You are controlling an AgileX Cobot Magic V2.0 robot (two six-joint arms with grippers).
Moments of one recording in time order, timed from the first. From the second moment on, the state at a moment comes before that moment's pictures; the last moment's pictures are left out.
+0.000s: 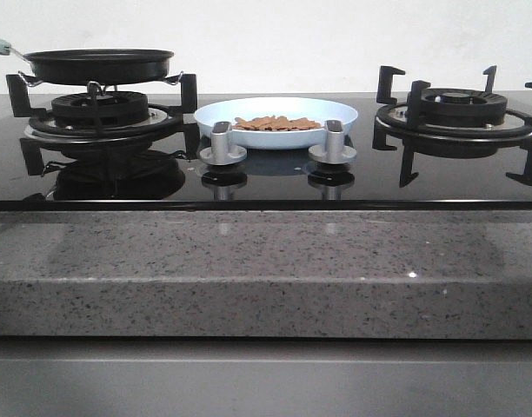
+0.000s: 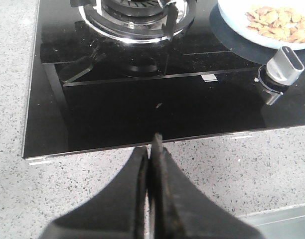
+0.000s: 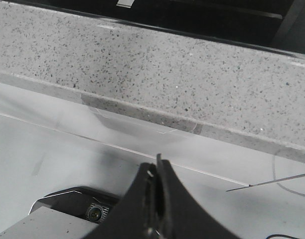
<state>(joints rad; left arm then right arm) -0.07 0.68 -0.68 -0.30 0.72 0.23 0.20 0.44 -0.64 0.13 1.07 0.01</state>
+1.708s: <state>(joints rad) -0.03 0.00 0.00 0.00 -0.03 -0.10 0.20 0.44 -0.64 0.13 1.07 0.01</state>
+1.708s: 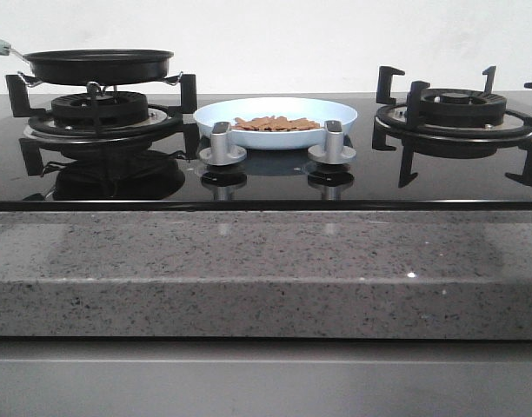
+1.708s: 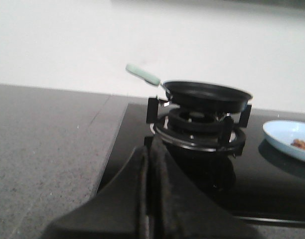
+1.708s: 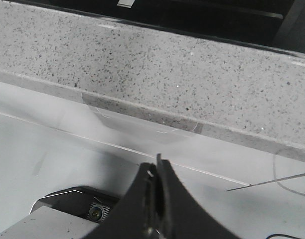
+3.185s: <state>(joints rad) -0.06 0.00 0.00 -0.05 -0.06 -0.03 0.20 0.44 -0.64 0.13 1.07 0.01</state>
